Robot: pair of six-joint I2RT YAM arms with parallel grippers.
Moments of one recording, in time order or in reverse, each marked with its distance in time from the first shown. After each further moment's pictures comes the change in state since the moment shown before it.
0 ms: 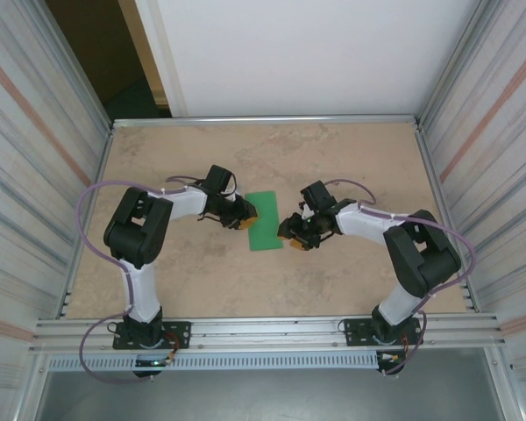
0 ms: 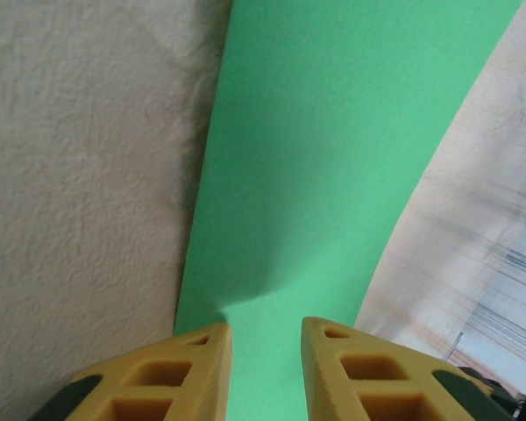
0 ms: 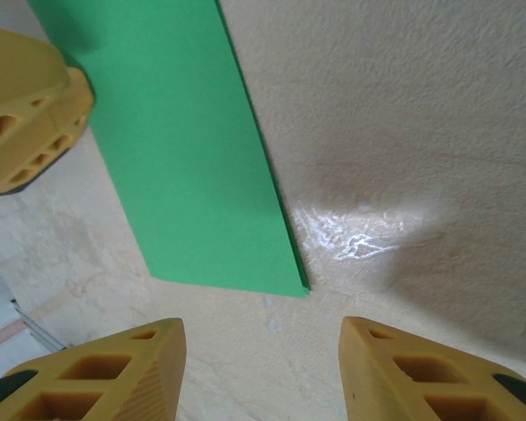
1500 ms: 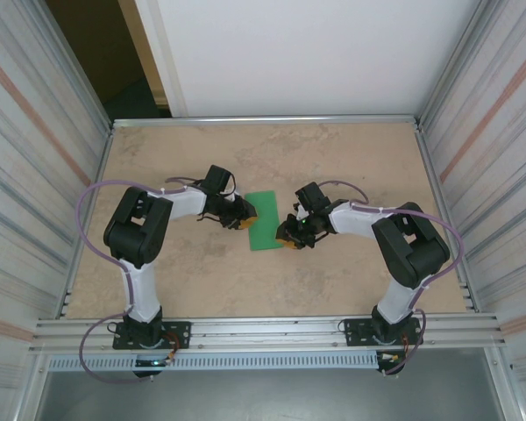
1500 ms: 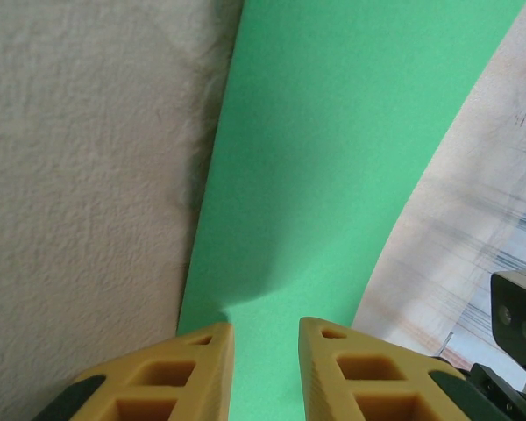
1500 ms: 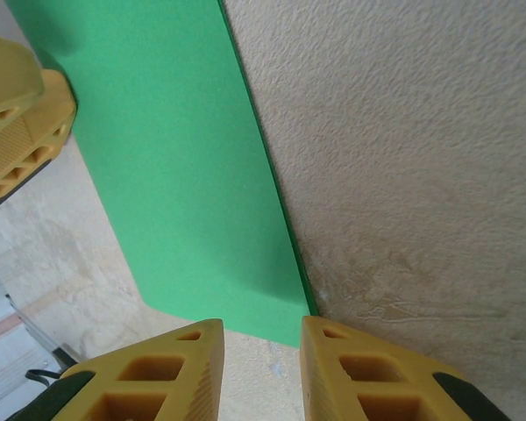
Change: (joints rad) left arm 0.006 0.002 -0.007 0.011 0.012 -0.014; right arm 0.011 0.081 0.019 0.062 -0.020 -0.008
